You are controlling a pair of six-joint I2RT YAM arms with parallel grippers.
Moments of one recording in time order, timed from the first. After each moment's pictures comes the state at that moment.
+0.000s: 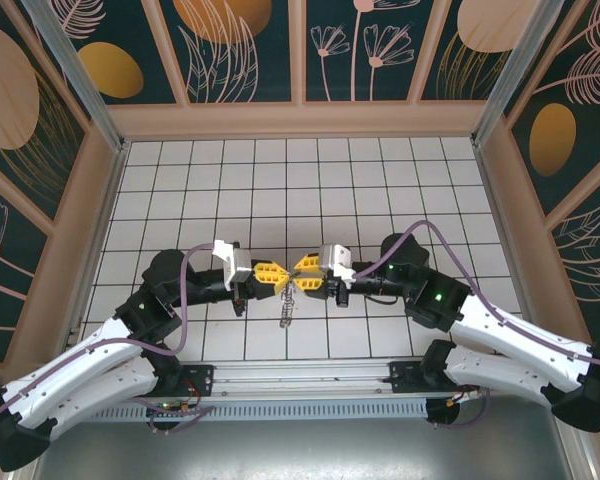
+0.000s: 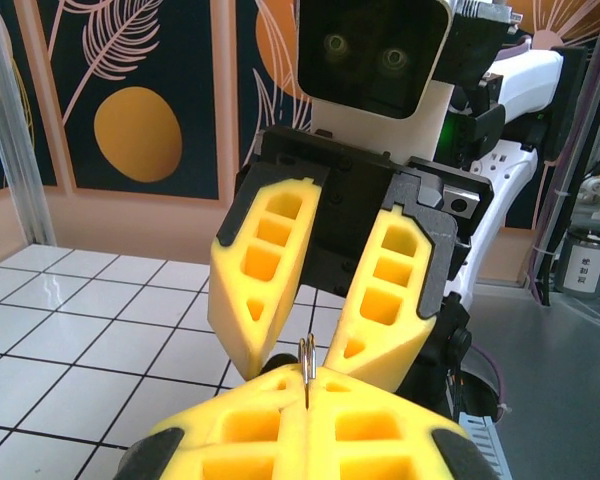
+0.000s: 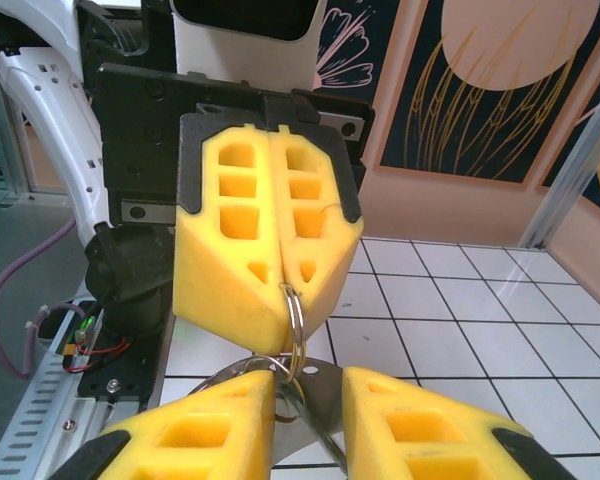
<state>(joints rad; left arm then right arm) -0.84 0.71 0.60 0.15 0.61 -0.08 1.00 0.87 0.76 -0.03 -0.47 -0.26</state>
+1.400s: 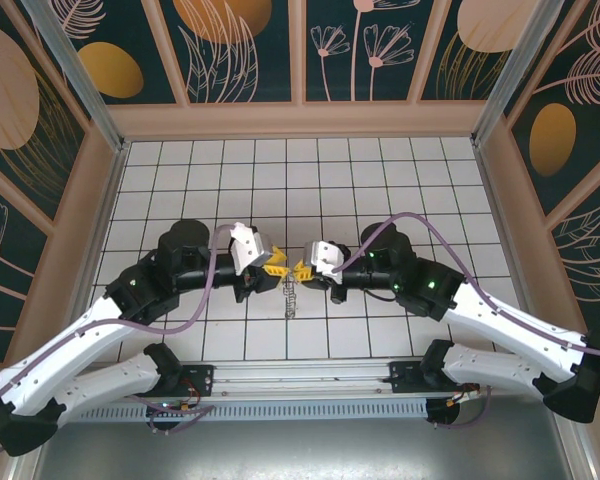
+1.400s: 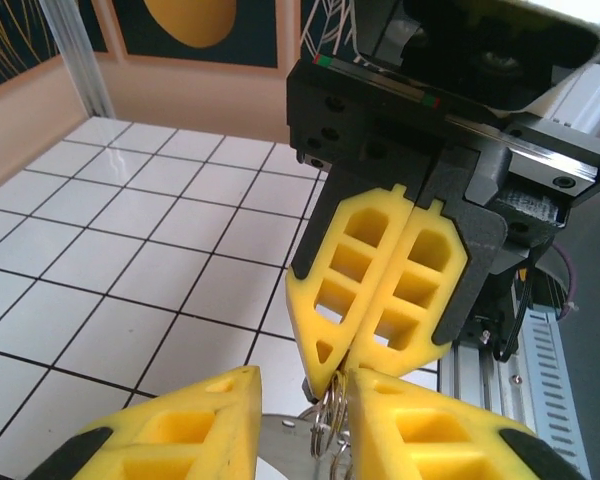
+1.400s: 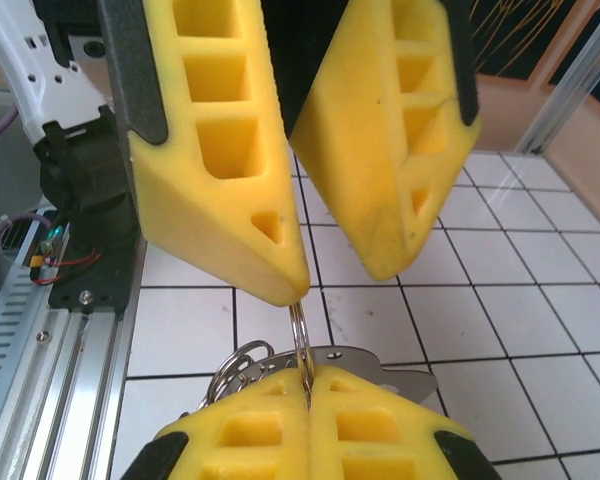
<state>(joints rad) -0.84 0.88 0.93 -0.41 0.46 0.13 1.00 0.96 0.89 -0.30 -0.38 -0.37</state>
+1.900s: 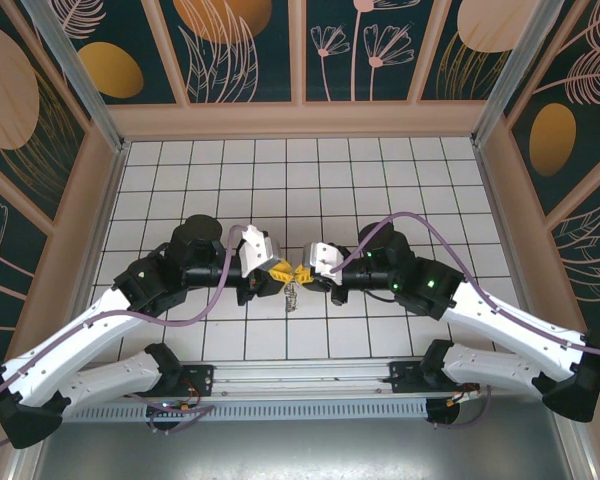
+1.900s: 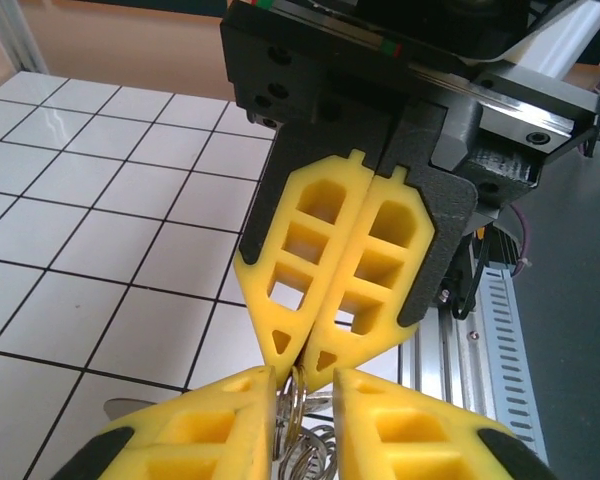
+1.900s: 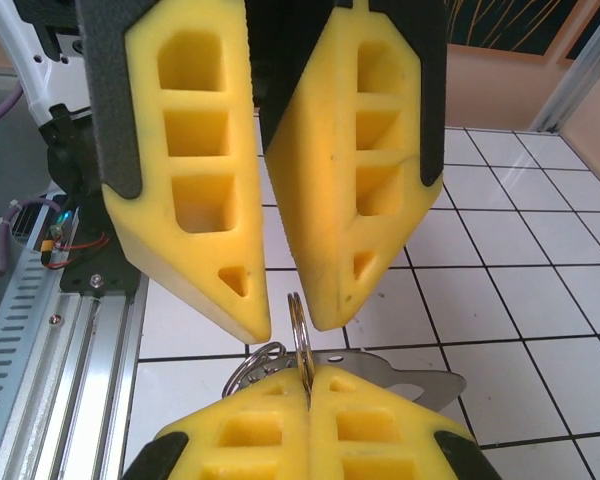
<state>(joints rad) -0.84 0.93 0.97 -0.50 0.54 0.17 1.00 0.97 0.90 -0.34 -0.39 -0.37</state>
